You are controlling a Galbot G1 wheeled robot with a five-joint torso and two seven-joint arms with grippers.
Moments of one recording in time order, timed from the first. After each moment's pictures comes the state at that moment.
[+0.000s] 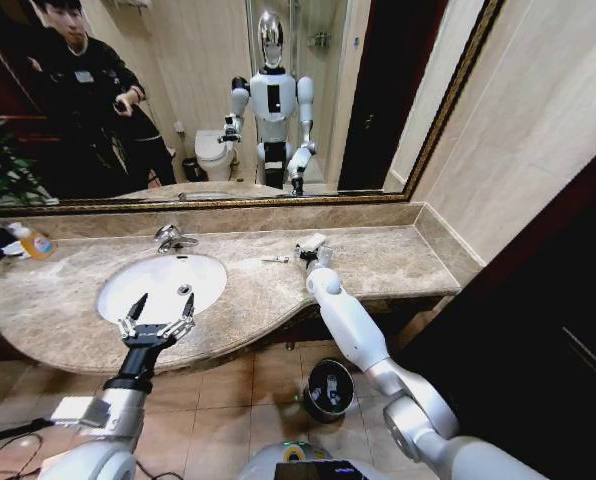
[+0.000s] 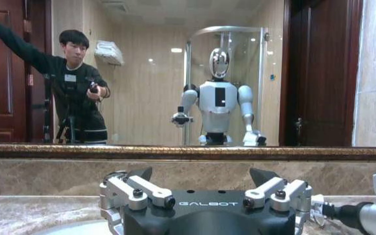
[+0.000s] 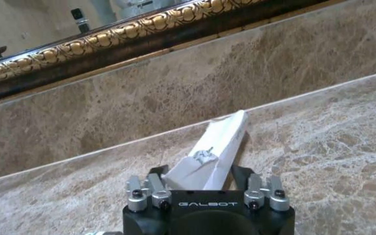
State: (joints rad) left arm 1.84 -1.36 -0.82 -2.47 -0.37 0.04 0.05; right arm -0.52 1.52 0.09 1.18 0.61 -0.25 0.40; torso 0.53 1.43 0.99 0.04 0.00
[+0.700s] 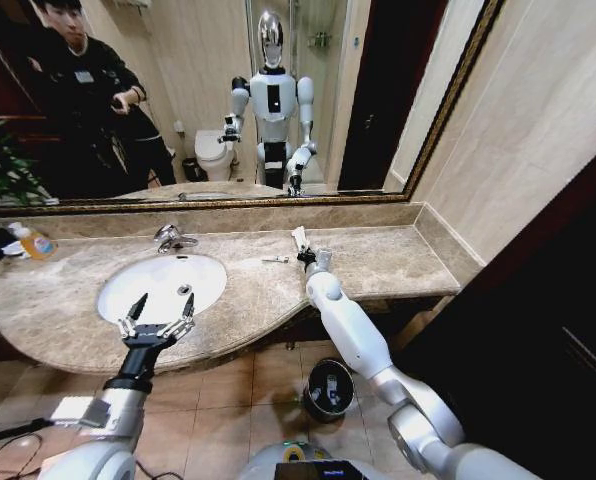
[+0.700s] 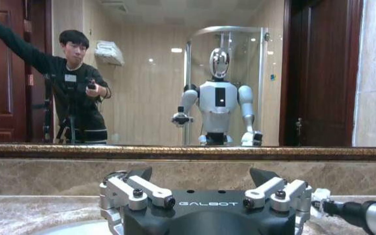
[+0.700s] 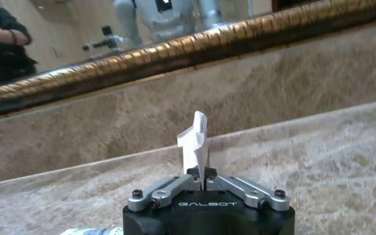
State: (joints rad) left arm 1.84 -1.36 -0.82 -2.47 -0.37 0.04 0.05; right arm -0.57 1.48 0.05 1.30 0.55 -0.22 0.36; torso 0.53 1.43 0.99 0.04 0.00
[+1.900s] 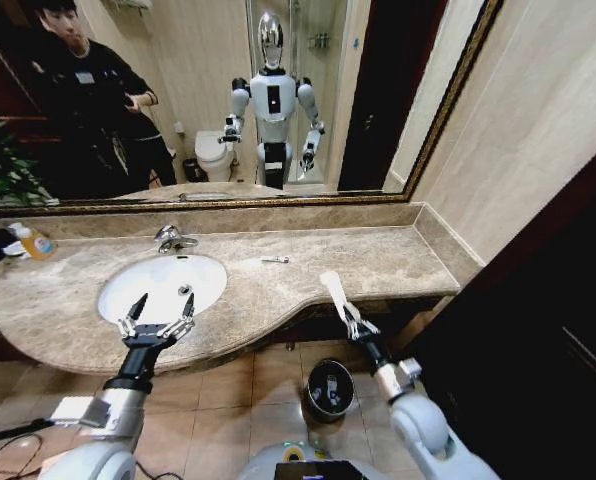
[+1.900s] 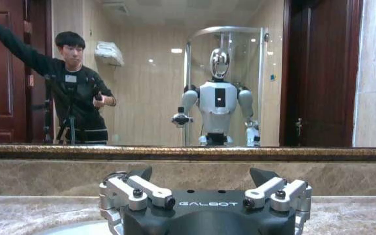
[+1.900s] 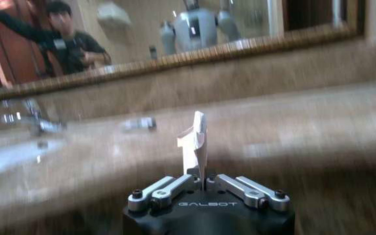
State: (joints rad) left arm 1.84 -1.36 -0.82 -2.47 -0.37 0.04 0.05; right arm -1.63 1.16 0.35 1.93 0.42 0.20 0.01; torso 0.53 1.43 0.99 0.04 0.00
